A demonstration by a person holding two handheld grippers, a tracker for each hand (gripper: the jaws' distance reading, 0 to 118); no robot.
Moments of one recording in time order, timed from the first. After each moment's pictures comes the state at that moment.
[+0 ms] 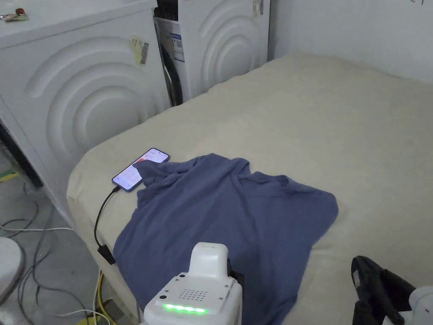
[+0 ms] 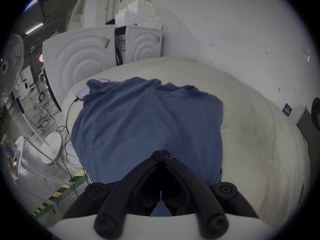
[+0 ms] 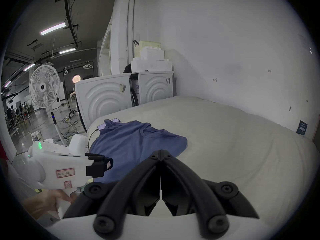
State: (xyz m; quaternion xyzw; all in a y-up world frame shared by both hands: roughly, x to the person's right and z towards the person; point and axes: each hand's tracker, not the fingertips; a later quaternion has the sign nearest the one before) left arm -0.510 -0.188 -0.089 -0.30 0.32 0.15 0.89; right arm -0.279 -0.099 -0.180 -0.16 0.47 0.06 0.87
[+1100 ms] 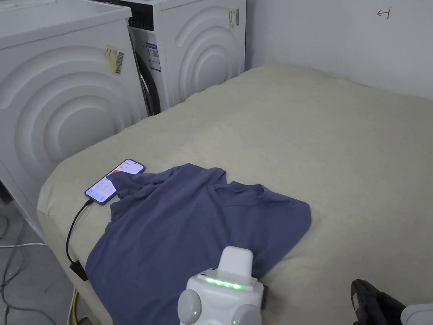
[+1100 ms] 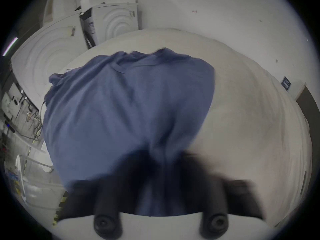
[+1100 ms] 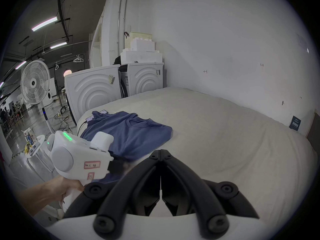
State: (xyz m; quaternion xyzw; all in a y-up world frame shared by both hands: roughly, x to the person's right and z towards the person) left arm -0.499 -0.213 -0.168 -0.41 0.27 0.13 0.86; right arm -0.258 -0.108 -0.198 -0.19 0.43 0.08 0.88
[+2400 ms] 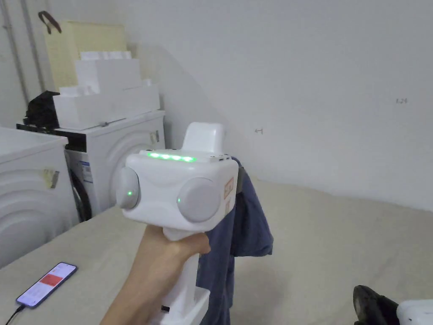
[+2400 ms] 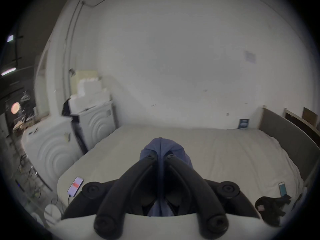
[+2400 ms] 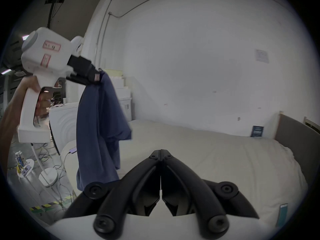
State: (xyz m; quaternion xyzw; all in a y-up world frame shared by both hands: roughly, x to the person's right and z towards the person) left arm -0.334 0.170 -0.156 -0.11 0.14 -0.01 0.98; right arm -0.063 0.020 -0.146 -0.07 0.30 0.02 0.95
